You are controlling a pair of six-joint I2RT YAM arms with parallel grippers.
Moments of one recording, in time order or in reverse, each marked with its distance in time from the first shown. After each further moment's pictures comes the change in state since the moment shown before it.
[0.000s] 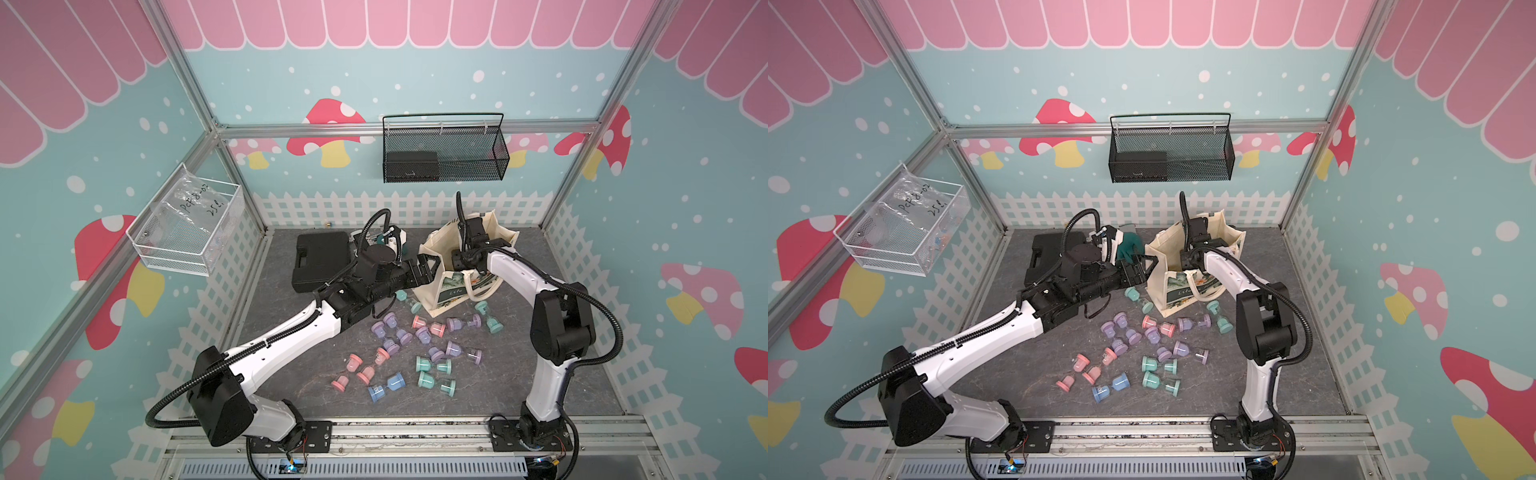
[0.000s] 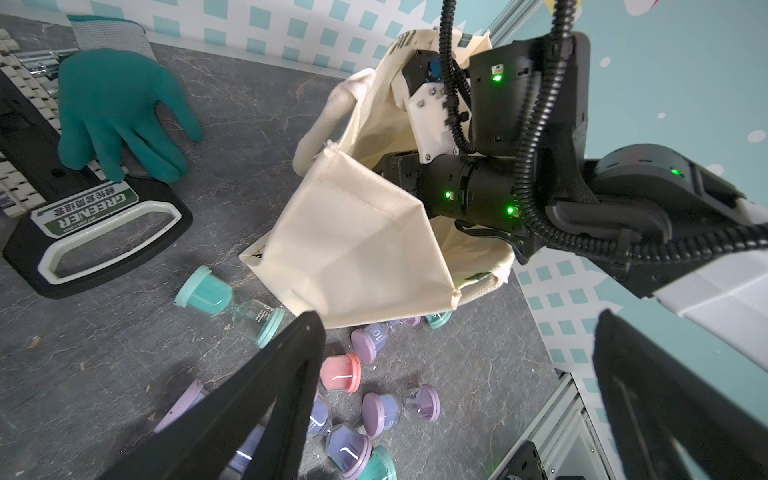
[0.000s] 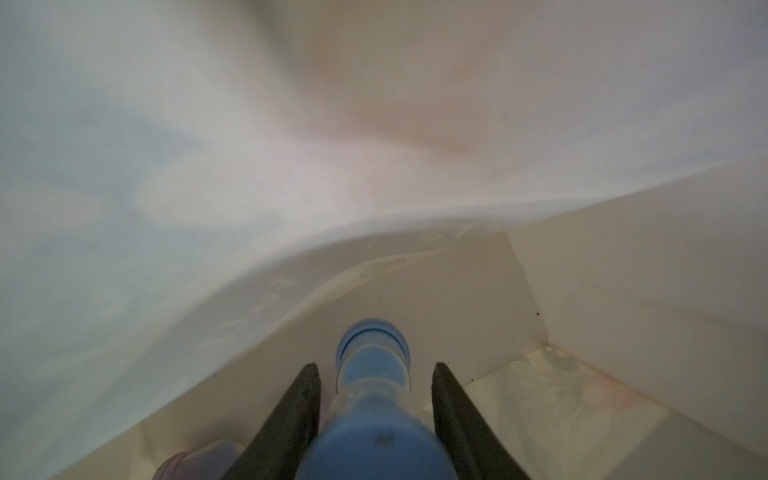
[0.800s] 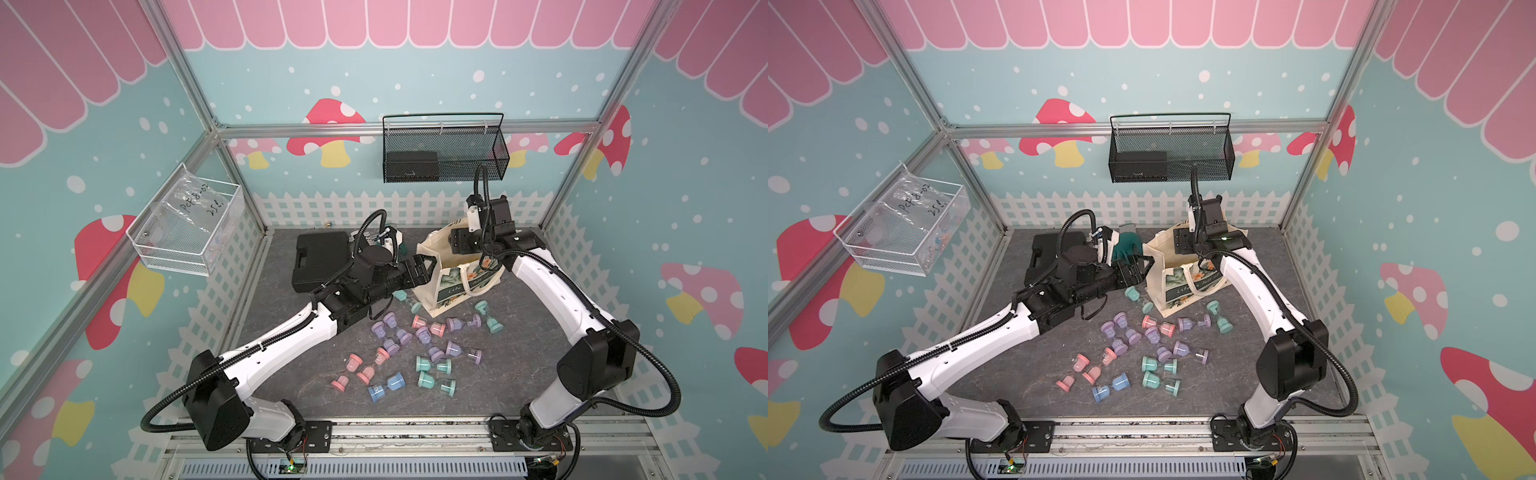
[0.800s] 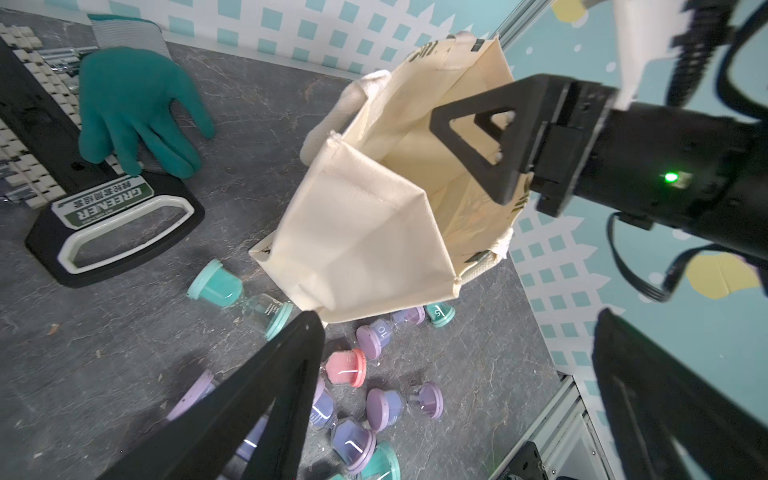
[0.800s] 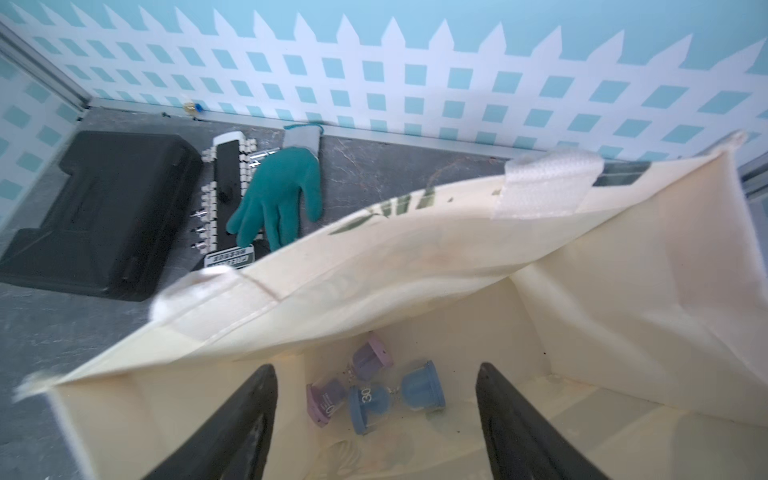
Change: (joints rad) left arm 0.015 -0.045 -0.029 -0.023 -0.022 -0.001; right arm 0.047 -0.295 0.056 -0.044 -0.156 0.011
